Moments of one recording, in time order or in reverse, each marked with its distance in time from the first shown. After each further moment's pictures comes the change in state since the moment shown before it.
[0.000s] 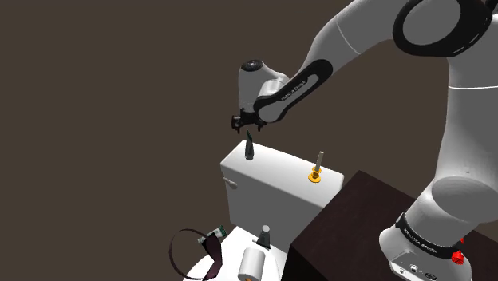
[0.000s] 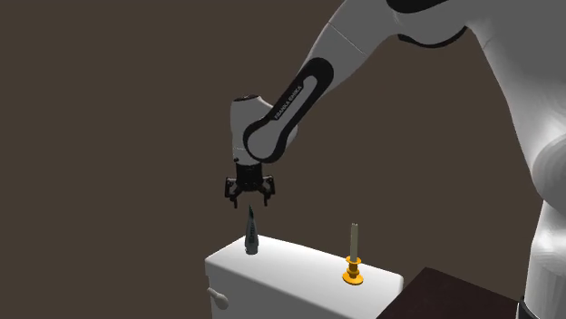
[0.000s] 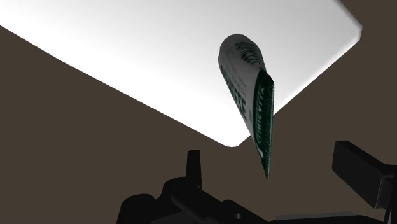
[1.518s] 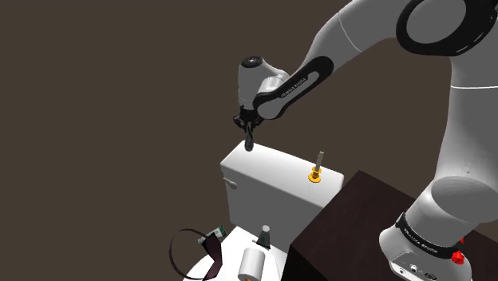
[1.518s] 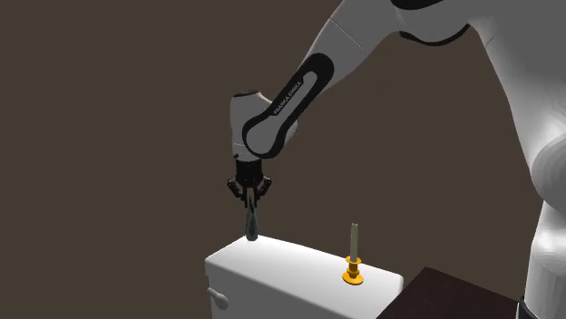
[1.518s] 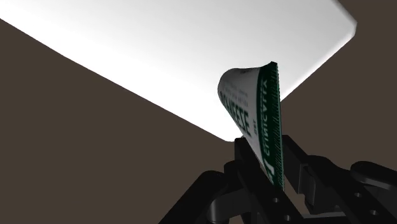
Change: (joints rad) arm -0.005 -0.015 0.008 0.007 0.015 -0.019 -0.014
